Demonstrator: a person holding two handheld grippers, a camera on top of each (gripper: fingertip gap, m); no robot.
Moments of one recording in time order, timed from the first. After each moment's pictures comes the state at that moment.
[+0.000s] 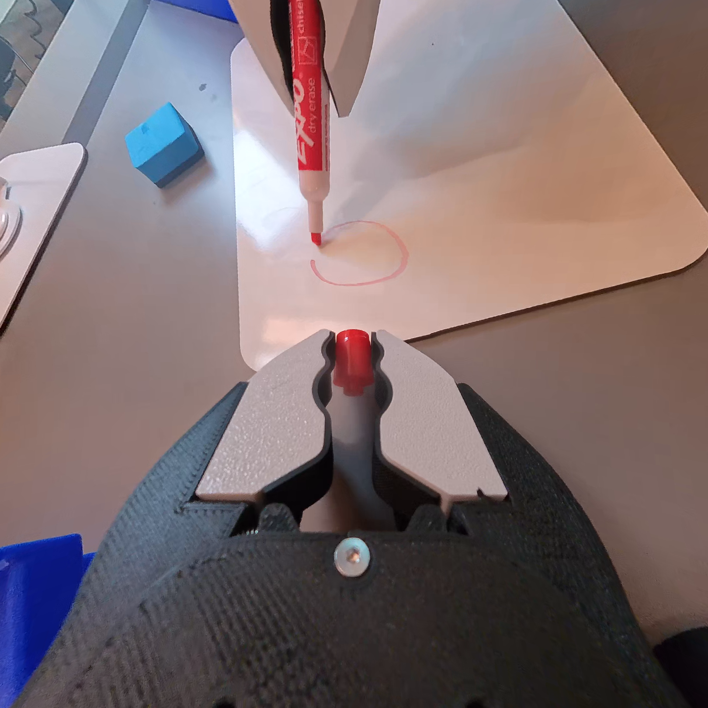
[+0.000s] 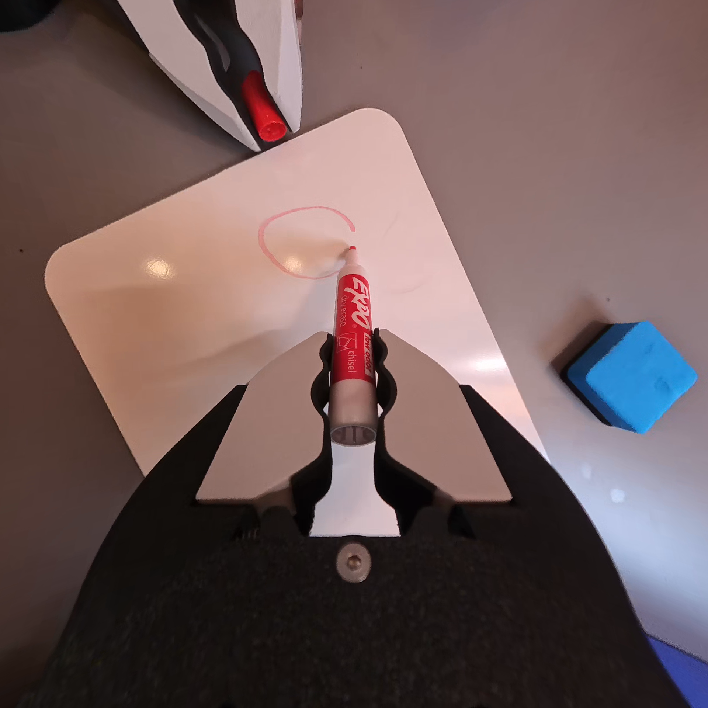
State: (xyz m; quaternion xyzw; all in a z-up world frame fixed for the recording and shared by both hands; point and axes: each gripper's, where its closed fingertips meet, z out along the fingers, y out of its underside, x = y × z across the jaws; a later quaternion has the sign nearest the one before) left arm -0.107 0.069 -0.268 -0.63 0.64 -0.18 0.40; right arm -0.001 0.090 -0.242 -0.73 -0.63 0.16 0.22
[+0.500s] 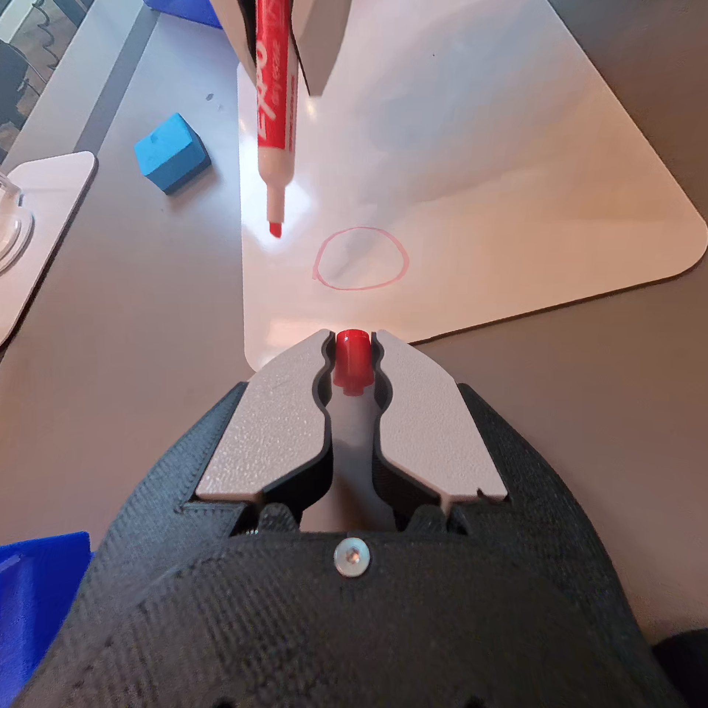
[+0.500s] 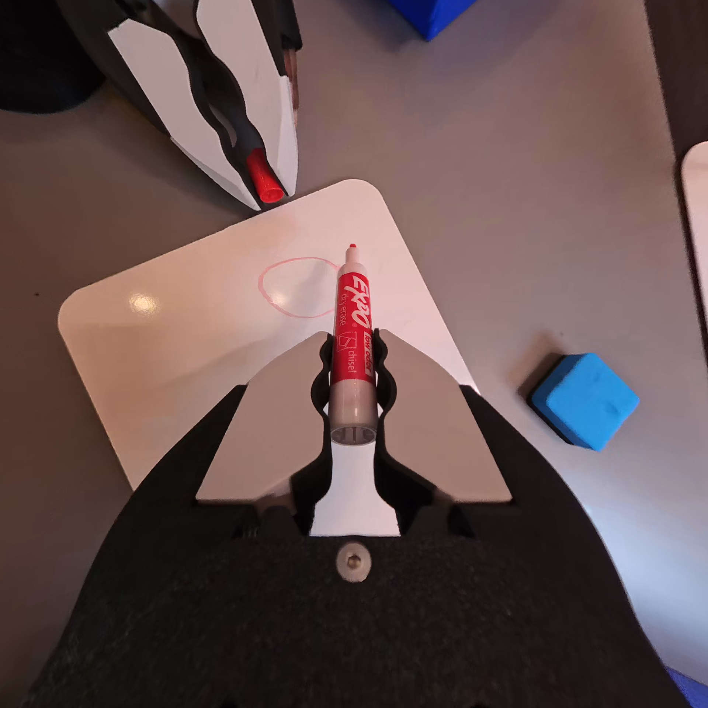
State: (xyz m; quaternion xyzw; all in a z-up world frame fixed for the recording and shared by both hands) left arm -0.107 0.069 -0.264 -0.63 0.64 -0.18 0.41; right arm -0.014 0.096 -0.219 -0.71 -0.62 0.18 0.28
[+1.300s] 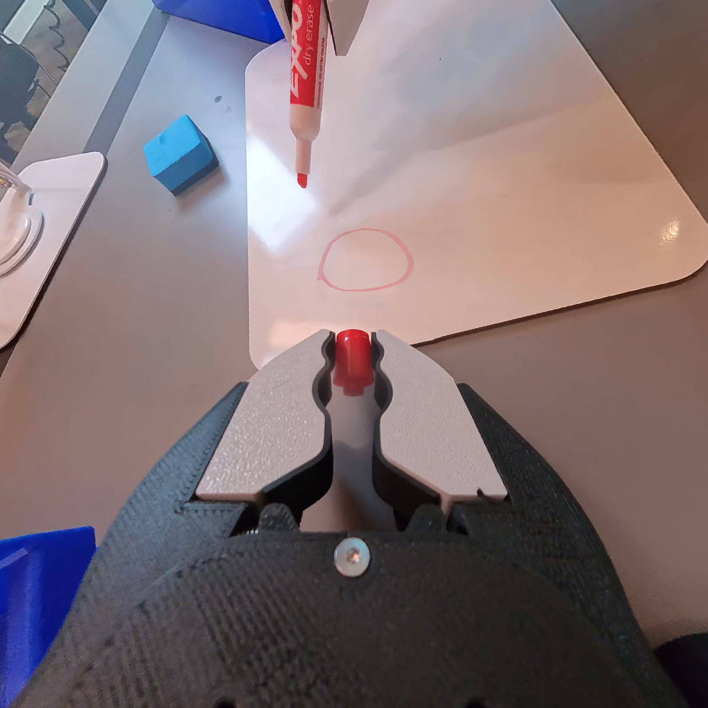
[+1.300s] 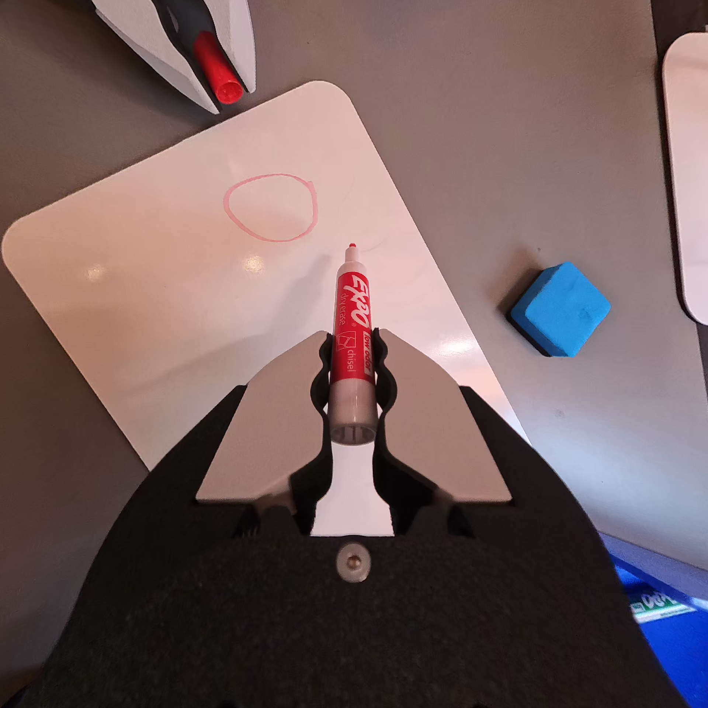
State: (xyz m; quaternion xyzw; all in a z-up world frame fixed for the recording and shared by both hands) left arm -0.107 0.070 -0.263 -0.63 0.63 -0.18 0.41; right arm 0.031 0.098 -0.226 -0.74 -0.61 0.11 0.25
